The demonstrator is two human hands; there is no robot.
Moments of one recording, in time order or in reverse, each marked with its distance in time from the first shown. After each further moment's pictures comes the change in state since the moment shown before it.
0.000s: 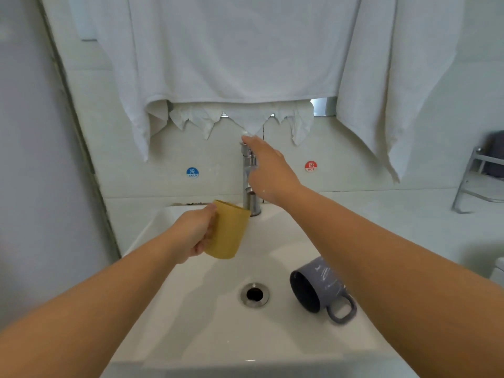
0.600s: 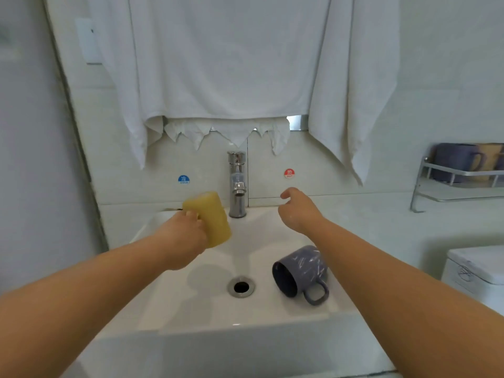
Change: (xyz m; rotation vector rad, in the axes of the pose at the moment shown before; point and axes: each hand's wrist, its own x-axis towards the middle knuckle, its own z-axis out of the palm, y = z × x) left_hand -0.040 -0.009 -0.015 1.876 0.074 0.902; right_hand -0.073 0.044 -0.034 -0.068 -0.015 0.438
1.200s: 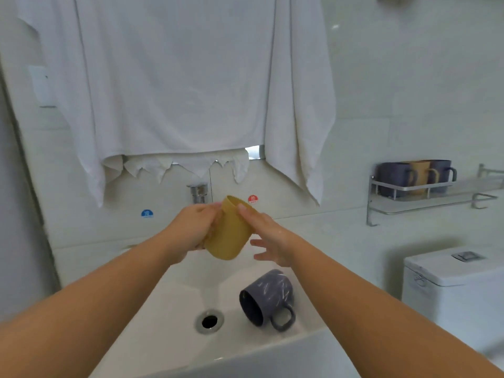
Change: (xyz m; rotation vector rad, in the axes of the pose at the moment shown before) left_hand 0.036 0.040 -0.108 -1.757 0.184 -0.454; right_hand -0.027 0.006 -0.031 0.707 -0.300 0.107
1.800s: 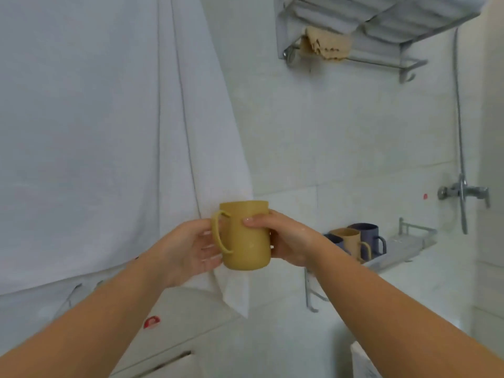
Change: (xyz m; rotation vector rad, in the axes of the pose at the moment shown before) left_hand 0.176 0.180 0.146 -0.449 -0.494 -0.113; right_hand 0.043 -0.167 -0.251 0.017 0.106 -0.224
